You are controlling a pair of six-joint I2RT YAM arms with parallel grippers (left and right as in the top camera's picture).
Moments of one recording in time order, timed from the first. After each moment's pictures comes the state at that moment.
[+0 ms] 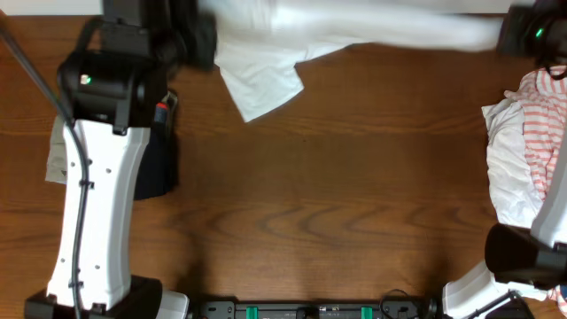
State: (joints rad) left arm -0.21 1.62 2.06 -1.17 0.04 0.06; right arm -0.16 1.82 2.28 -1.38 -0.06 -0.01
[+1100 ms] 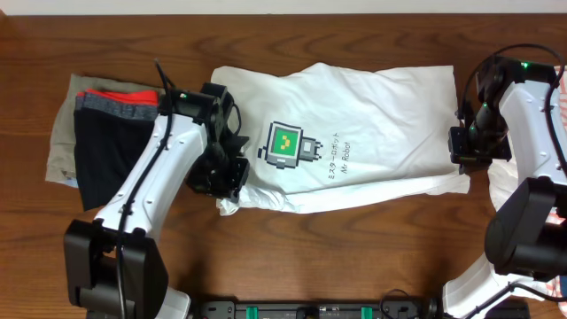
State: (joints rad) left arm -0.27 1.67 1.35 -1.46 0.28 0.01; right arm -0.17 1.86 1.55 -1.48 0.07 -0.03
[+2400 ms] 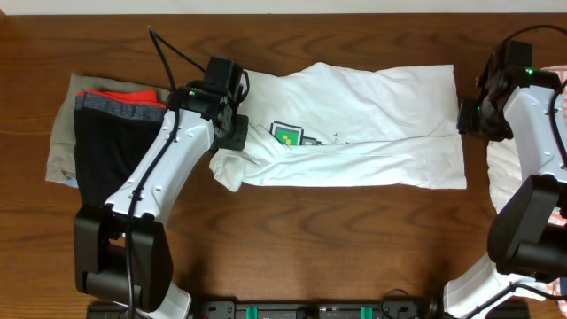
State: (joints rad) left arm -0.28 1.72 1.35 -0.93 -0.08 -0.11; right arm -0.21 1.86 1.50 -1.02 0.13 0.09
